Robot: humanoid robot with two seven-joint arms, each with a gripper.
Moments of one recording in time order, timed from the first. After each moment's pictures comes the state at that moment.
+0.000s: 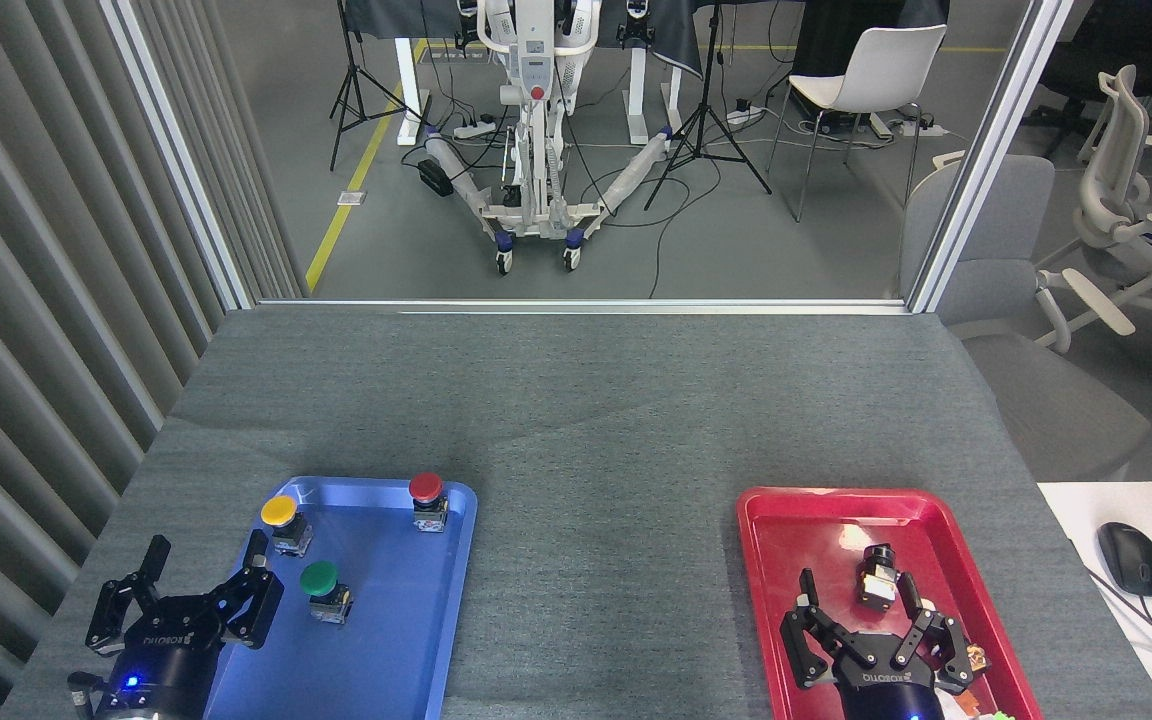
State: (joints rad) left arm 0.04 0.23 0.08 -1.50 -1.23 -0.07 0.19; right arm 0.14 0.01 -0.01 -1.60 1.49 0.03 -0.09
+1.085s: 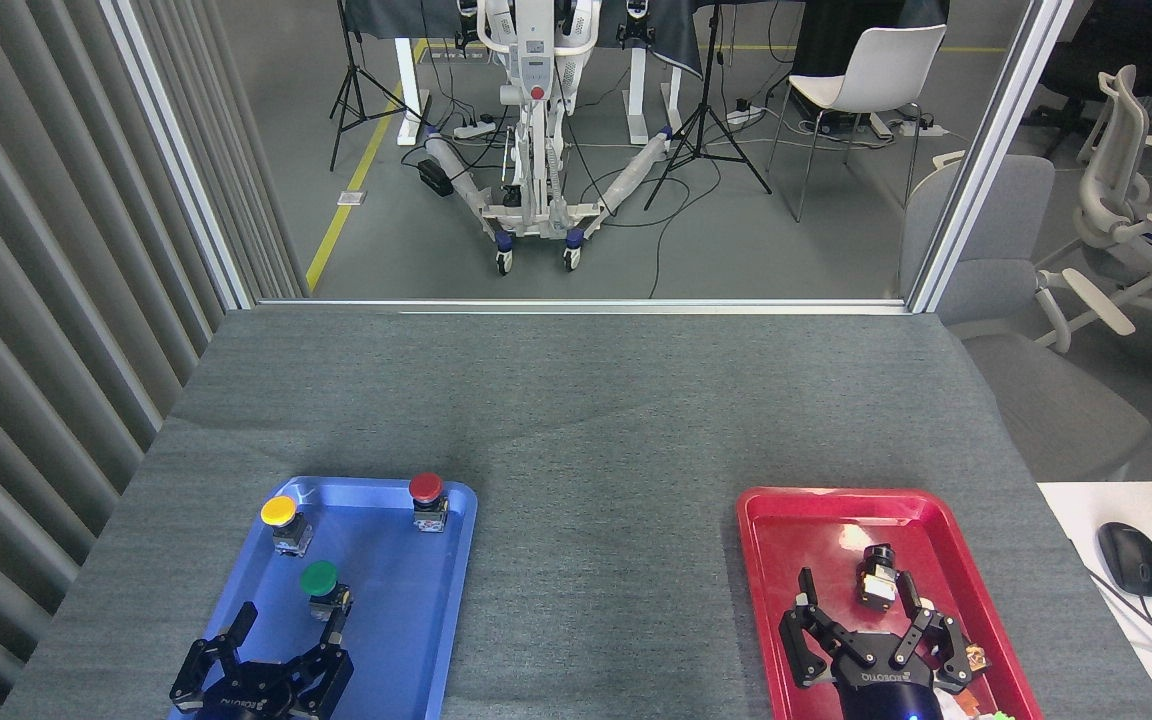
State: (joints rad) left arm 0.08 0.23 -0.06 -1.39 -1.25 -0.13 0.20; right arm 0.14 0.01 -0.01 -1.60 1.49 0.03 -0.09
